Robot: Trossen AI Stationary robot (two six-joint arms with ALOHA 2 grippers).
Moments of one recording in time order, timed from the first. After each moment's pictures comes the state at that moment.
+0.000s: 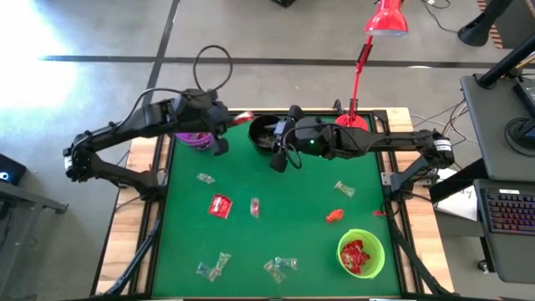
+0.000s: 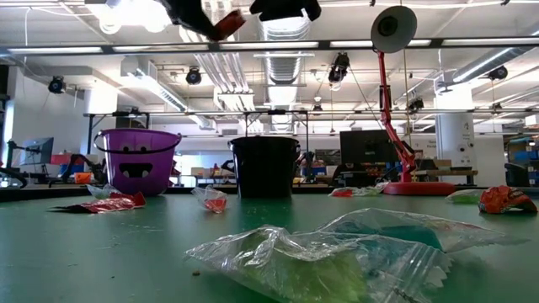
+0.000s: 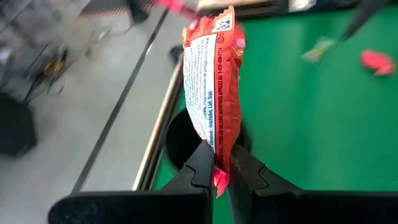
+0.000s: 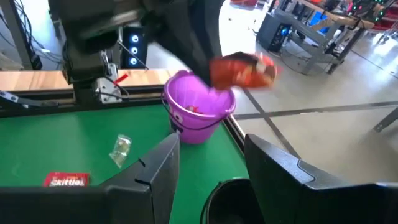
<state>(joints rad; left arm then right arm) 0.34 1.22 1.35 -0.72 -0.11 0.29 -0.06 1.59 1.50 -0.26 0.34 -0.09</state>
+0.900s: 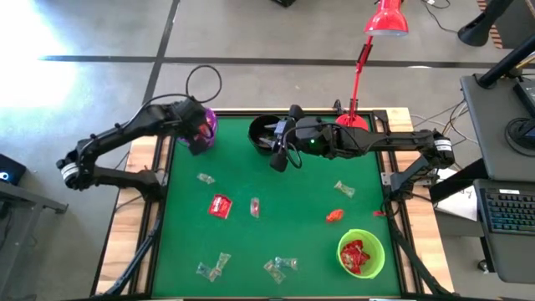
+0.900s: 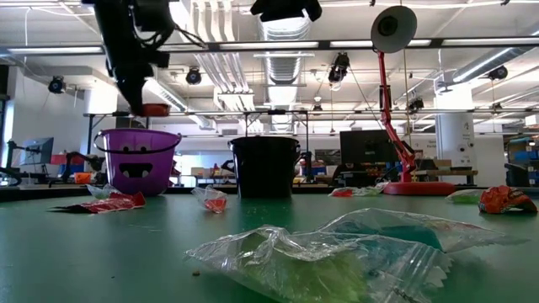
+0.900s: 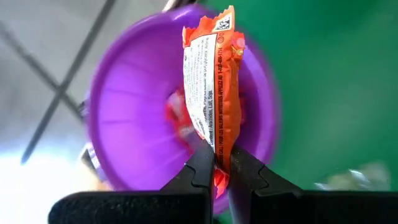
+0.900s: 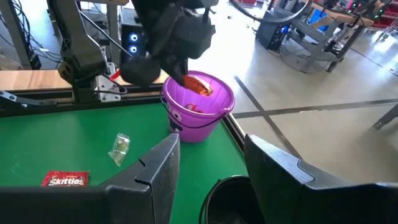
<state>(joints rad) 0.62 1.15 1.07 -1.08 -0.34 0.09 -0.06 1.59 1.50 -0.26 0.34 -0.09</state>
